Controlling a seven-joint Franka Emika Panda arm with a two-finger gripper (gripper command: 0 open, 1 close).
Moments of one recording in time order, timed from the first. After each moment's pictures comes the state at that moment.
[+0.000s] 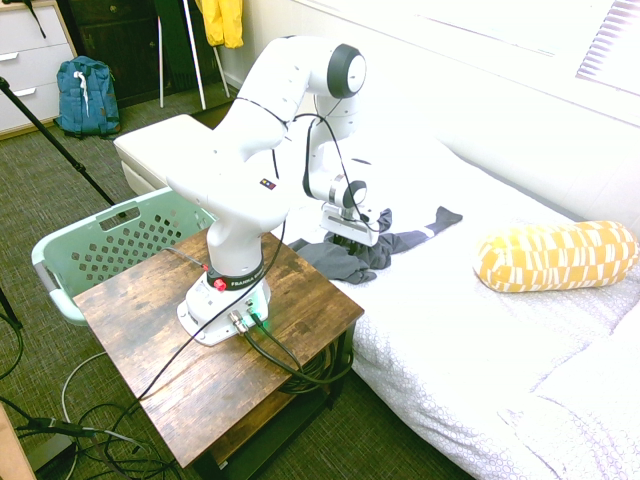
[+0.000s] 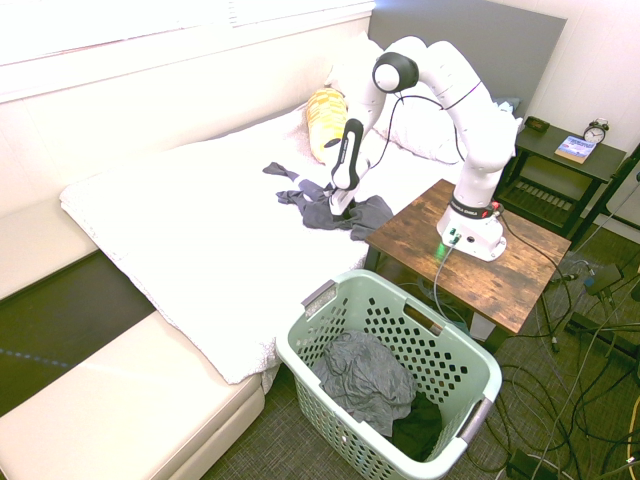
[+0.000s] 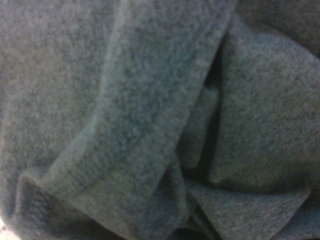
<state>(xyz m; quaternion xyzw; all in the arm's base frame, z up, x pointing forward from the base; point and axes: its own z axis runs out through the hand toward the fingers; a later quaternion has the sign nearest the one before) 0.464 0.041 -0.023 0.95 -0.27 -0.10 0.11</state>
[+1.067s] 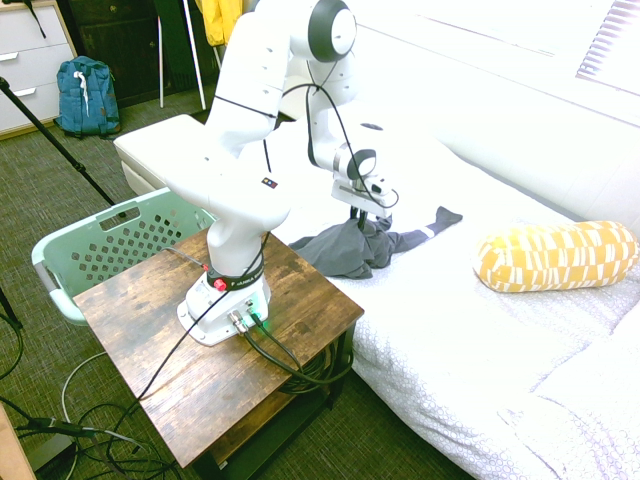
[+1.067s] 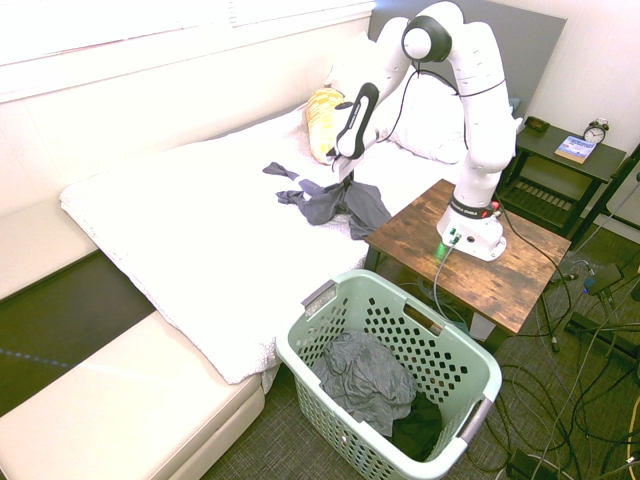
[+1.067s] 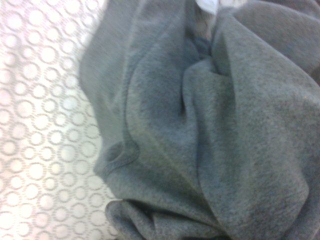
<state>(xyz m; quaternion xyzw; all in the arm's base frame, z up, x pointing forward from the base) 0.469 0.053 0.156 0.96 -0.28 0.01 0.06</state>
